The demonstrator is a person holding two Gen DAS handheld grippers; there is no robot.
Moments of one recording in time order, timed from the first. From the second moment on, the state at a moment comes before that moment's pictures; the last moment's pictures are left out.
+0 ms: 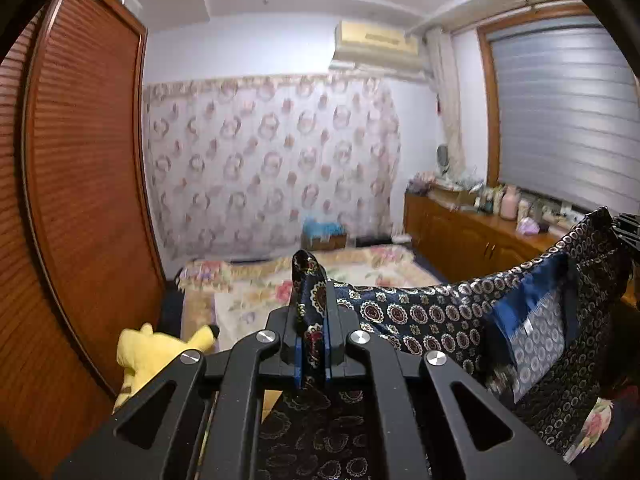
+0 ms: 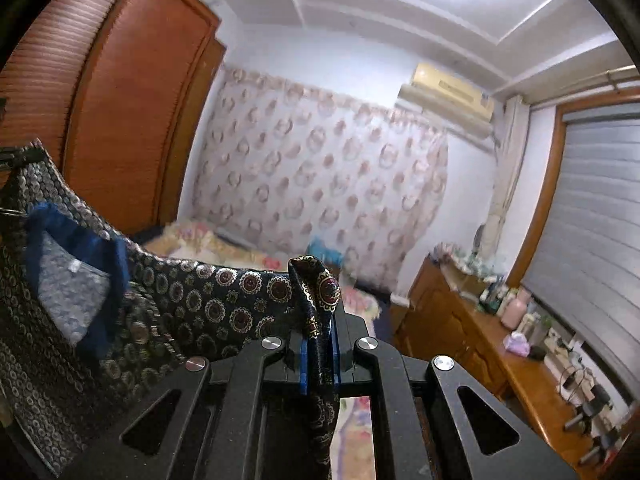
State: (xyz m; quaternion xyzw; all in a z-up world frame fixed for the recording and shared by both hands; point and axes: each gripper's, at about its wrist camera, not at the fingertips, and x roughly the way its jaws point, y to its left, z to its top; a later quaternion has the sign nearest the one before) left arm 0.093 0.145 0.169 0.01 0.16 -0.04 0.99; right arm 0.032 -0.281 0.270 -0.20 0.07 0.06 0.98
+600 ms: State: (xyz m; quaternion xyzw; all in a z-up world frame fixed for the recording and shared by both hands) left arm 0.185 0.148 0.000 -0.01 0.34 -0.02 0.94; right arm 0.203 -0.252 0.083 -0.14 0.30 0.05 0.94
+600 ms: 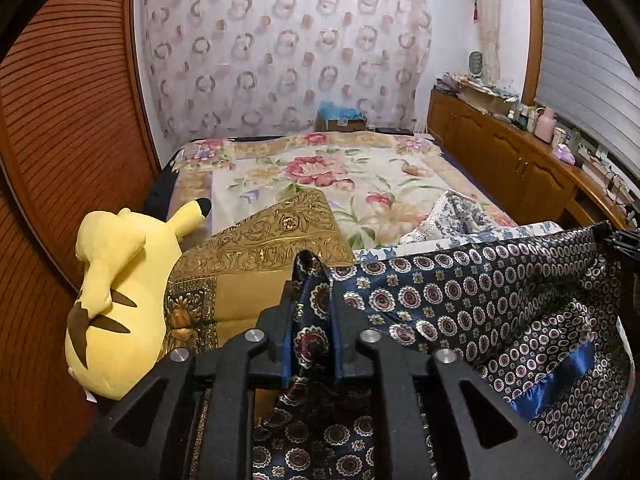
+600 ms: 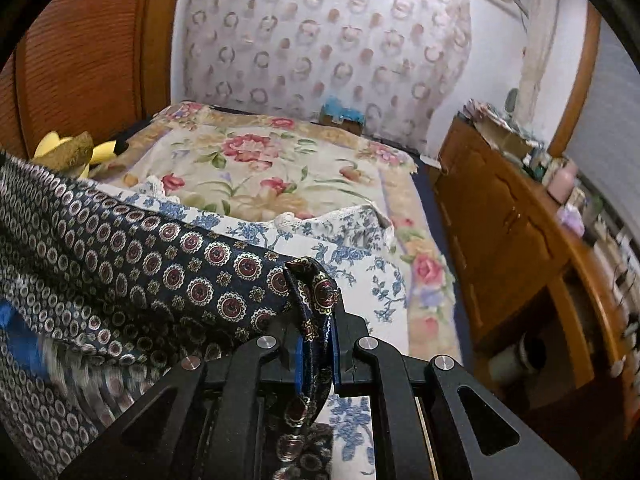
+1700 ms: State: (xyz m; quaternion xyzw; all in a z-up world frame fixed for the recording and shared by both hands) left arm 0.079 0.122 -0.050 -0.02 0.33 -0.05 0.94; right arm 0.130 -0.314 0.011 -0.08 0.34 0.06 0.94
